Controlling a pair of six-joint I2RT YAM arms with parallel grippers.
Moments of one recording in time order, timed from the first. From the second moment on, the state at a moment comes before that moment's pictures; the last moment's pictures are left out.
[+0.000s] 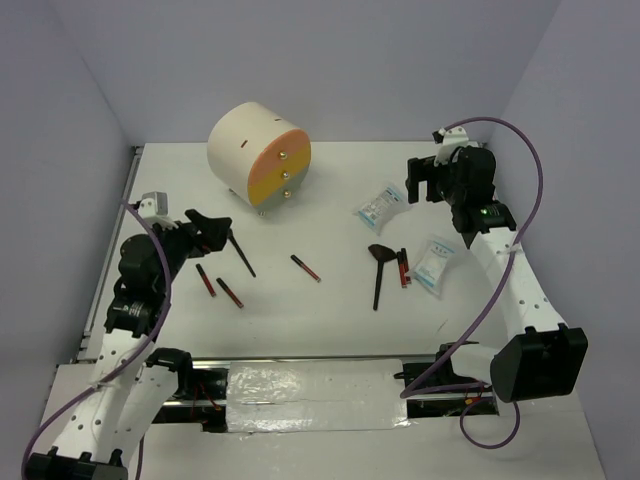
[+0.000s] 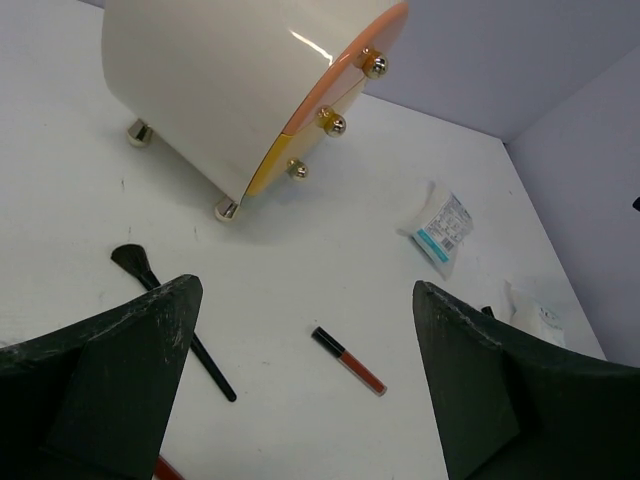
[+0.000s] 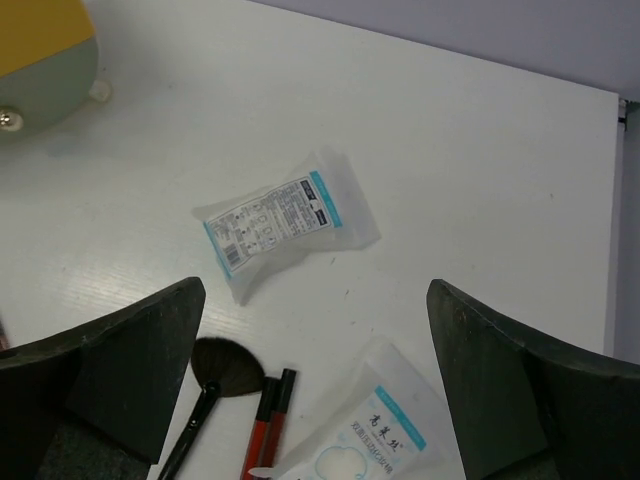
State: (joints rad) left arm -0.12 0.62 0.60 -0.07 0.13 -0.51; right arm 0.08 1.21 1.12 -0.28 -0.10 -0.10
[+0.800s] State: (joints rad) left arm -0.12 0.51 0.59 -0.25 0.12 -0.56; right arm 0.28 1.61 1.43 -0.35 -0.79 -0.11
